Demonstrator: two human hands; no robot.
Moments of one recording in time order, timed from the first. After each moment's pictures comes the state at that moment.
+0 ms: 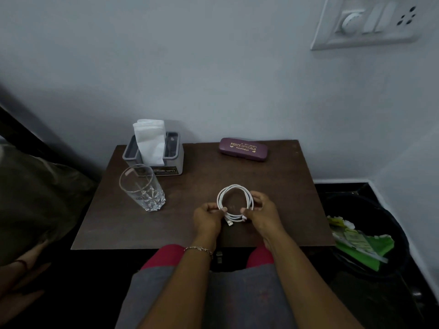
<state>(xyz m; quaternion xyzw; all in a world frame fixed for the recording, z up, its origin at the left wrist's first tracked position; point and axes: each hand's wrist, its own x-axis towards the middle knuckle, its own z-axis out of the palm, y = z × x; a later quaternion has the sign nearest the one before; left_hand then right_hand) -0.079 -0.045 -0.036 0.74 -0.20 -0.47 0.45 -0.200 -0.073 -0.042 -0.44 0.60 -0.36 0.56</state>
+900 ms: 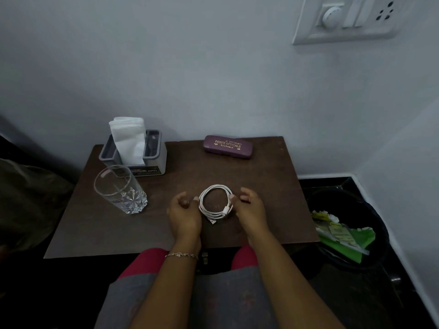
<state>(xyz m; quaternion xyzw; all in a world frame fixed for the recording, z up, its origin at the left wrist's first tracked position) -0.071 -0.052 -0.044 0.78 -0.19 -0.32 0.50 -0.195 -0.079 -0.051 -0.39 0.65 -0.39 0.52</state>
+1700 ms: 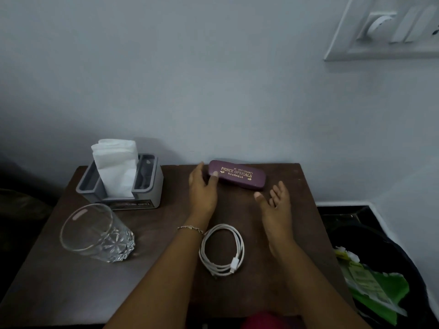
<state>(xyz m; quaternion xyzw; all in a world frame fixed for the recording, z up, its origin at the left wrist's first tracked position) -0.062 -0.197 -0.045 0.69 -0.38 -0.35 0.51 -0.210 -0.179 -0.057 -0.39 0.61 -0.51 0.48</state>
